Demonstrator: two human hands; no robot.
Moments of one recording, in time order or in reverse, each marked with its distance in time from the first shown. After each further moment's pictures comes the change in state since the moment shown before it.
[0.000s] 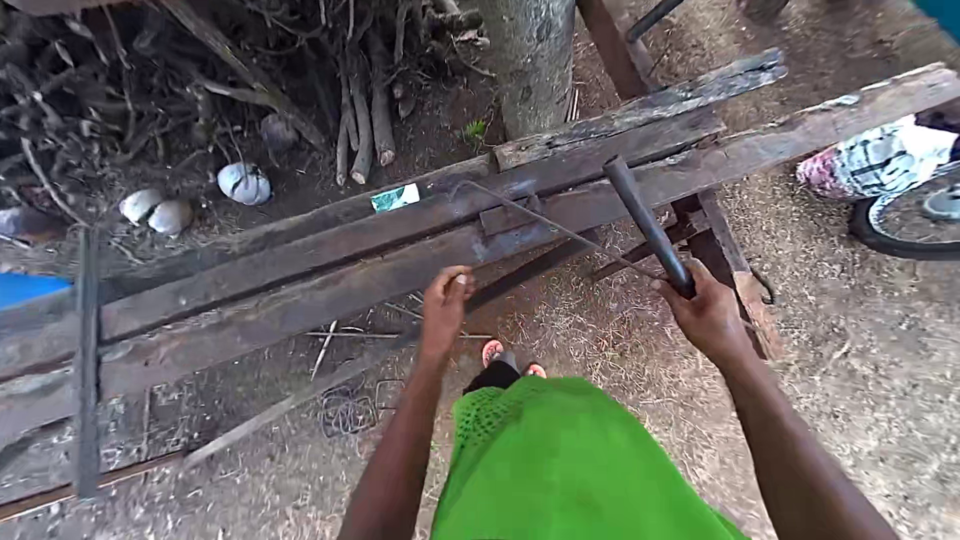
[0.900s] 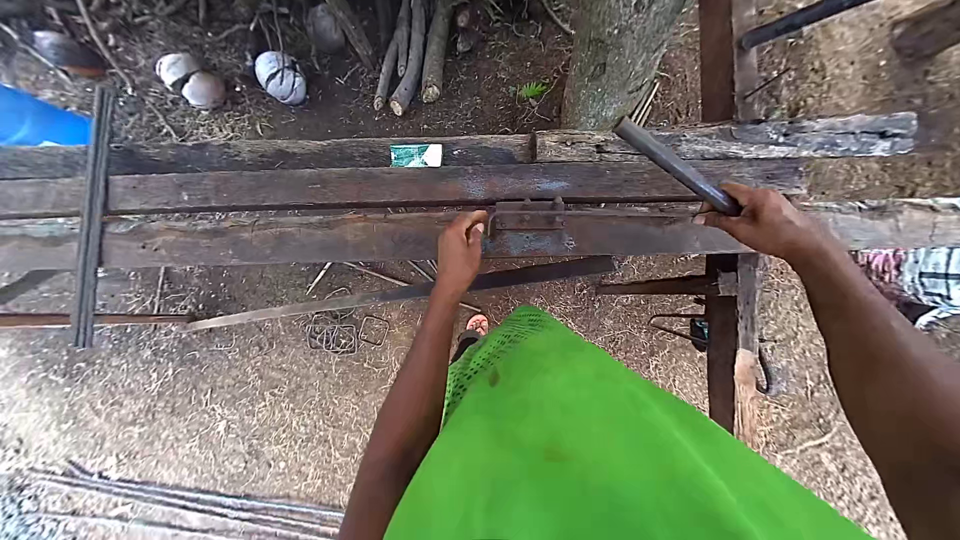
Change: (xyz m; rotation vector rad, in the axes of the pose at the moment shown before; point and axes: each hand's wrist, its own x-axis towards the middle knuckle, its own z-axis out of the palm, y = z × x) left_hand 0.081 0.008 0.044 0.313 0.217 -0.006; right_hand 0.285 0.043 -0.054 -0.177 -0.475 -0.475
